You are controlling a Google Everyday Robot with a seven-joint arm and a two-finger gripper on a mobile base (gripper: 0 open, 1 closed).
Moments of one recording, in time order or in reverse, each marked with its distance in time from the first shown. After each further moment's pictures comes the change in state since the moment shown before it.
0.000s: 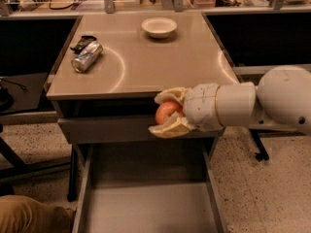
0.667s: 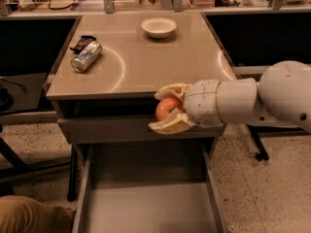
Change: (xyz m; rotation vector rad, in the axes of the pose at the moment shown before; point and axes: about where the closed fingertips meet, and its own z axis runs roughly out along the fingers) arm -0.008 -0.008 -0.004 0.014 -0.005 -0.017
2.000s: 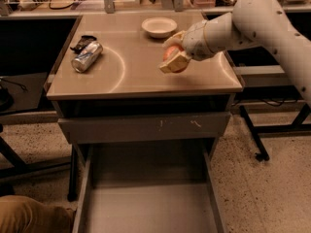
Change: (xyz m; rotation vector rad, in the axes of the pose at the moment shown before) arm 0.046 -0.196 0.044 0.023 0.135 0.021
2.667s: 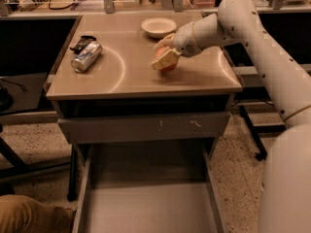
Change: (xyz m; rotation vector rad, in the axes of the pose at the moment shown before) arm 0.011 -0.025 0.056 -0.148 -0.065 0.134
